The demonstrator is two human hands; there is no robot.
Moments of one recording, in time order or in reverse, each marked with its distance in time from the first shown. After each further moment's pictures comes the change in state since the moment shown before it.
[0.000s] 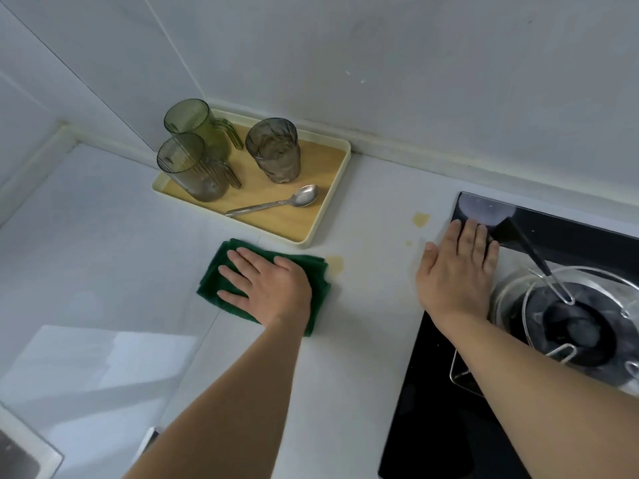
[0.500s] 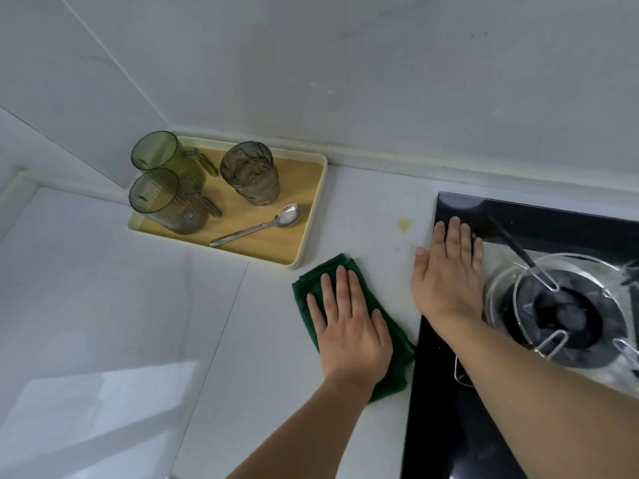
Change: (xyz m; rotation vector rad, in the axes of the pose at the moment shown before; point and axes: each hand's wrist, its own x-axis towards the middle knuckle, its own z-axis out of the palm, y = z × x) left_hand -0.085 -0.004 0.036 0.184 -0.113 0.877; right_hand 0.002 -0.002 -0.005 -0.006 -0.034 0.039
